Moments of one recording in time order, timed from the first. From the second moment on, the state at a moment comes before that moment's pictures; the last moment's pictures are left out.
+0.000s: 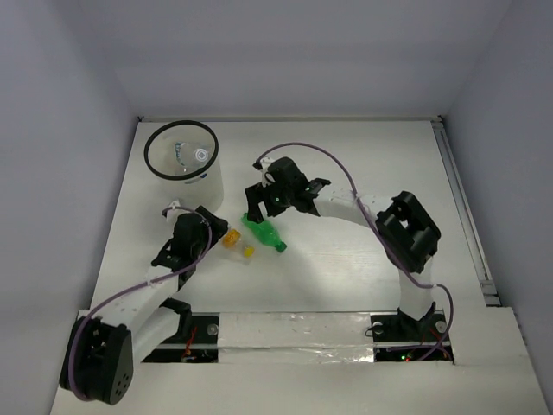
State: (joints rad) left arm -0.30 0.95 0.29 0.03 -0.18 -0.95; right arm 0.80 1.93 1.40 -0.16 -0.22 0.30
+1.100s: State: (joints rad) left arm -0.49 0.78 1.40 -0.51 -0.34 -0.60; right arm 0.80 2.00 1.42 -0.22 -0.27 0.31
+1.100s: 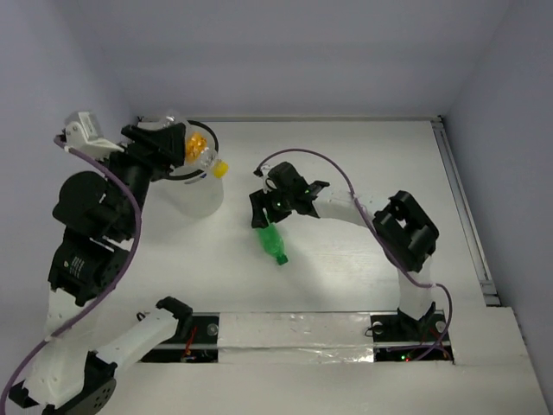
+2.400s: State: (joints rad) left arm -0.27 1.21 0.92 0.51 -1.03 0.24; right arm 0.75 1.44 1.29 0.03 -0.15 0.40
